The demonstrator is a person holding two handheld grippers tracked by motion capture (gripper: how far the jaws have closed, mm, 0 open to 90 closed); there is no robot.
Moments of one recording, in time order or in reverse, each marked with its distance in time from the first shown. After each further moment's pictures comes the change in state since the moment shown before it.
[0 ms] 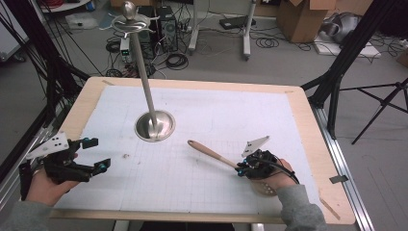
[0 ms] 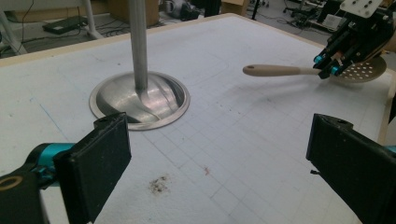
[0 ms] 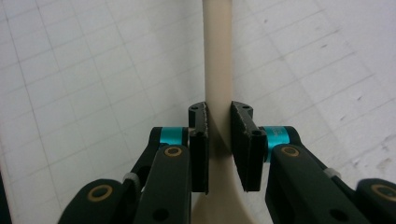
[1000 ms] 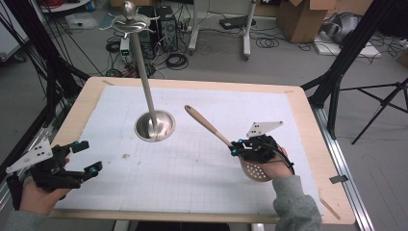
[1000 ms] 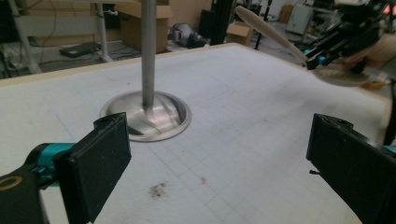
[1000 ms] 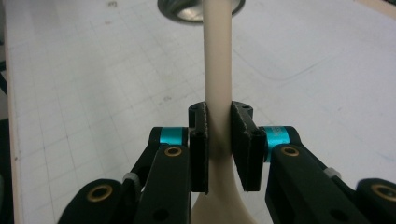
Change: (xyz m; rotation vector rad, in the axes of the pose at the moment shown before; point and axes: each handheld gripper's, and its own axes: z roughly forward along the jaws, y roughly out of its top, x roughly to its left) left arm -0.008 -0.008 -0.026 -0.146 0.005 -0.055; right arm -0.014 0.033 -0.026 -0.324 -0.011 0.075
